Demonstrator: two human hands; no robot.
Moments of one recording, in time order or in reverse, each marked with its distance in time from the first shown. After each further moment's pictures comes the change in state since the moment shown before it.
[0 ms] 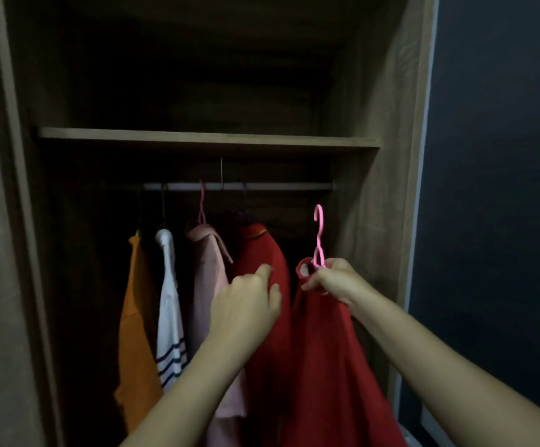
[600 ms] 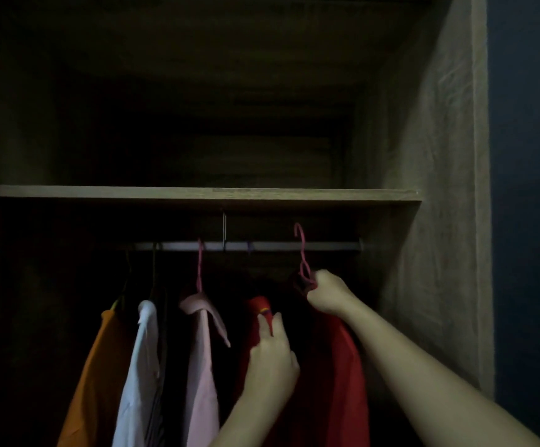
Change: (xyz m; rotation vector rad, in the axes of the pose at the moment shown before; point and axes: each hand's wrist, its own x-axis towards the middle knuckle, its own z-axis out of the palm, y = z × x) left_hand 0.135 0.000 0.120 -0.128 -0.069 -0.147; right_hand 0.196 -0.036 0.006 -0.601 0.027 -0.320
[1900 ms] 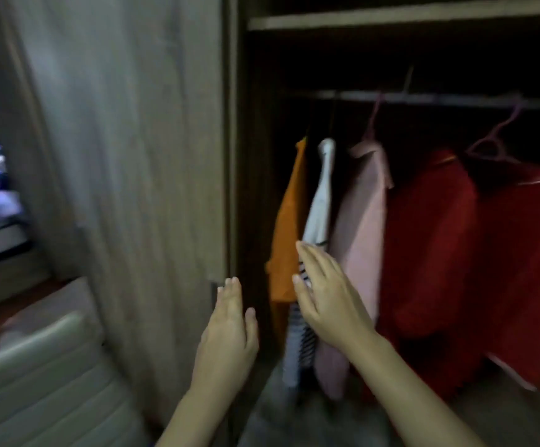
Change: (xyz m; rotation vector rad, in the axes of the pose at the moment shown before) left_hand -0.347 -0.171 -0.089 -0.011 0.307 -0.493; right_hand -0.320 -0.098 0.183 0.151 -0.100 -0.808
